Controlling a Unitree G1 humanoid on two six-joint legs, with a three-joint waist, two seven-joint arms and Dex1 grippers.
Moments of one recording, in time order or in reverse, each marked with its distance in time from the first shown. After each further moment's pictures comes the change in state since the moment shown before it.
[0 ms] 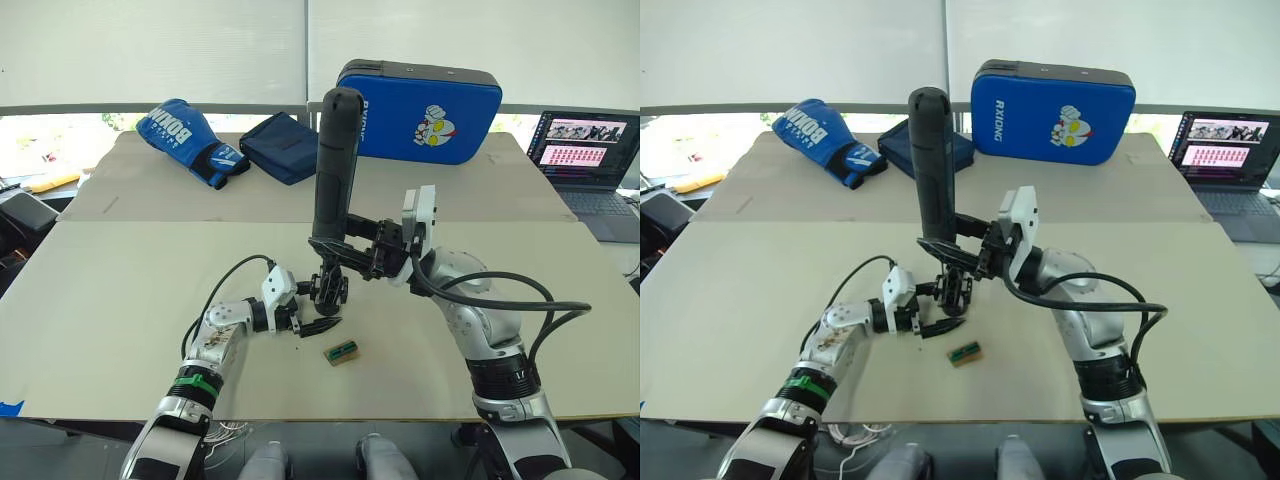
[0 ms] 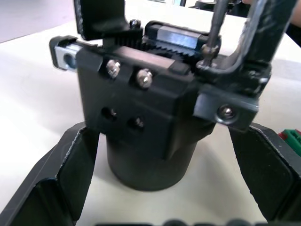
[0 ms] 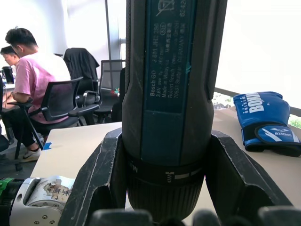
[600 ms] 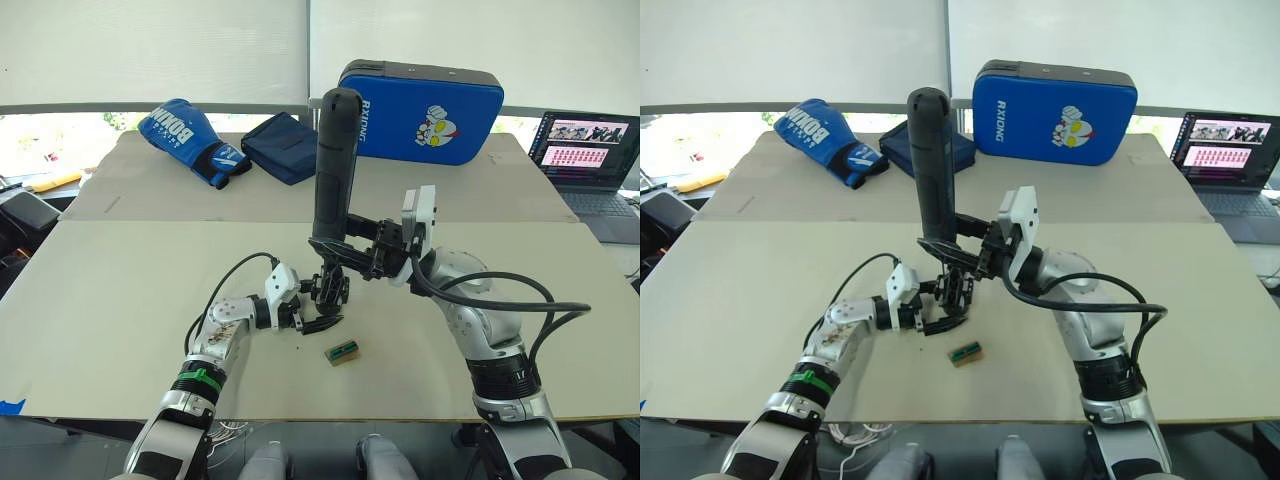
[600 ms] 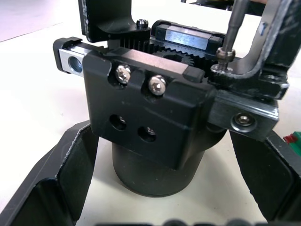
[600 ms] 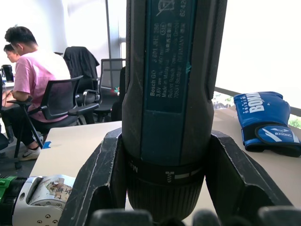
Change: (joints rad) left arm -0.021 -0.006 -0.003 0.020 0.021 0.002 0.002; right arm 0.000 0.000 0.000 -0.002 -0.005 0.000 0.000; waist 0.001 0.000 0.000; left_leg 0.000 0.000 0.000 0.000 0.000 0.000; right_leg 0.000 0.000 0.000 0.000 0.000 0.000
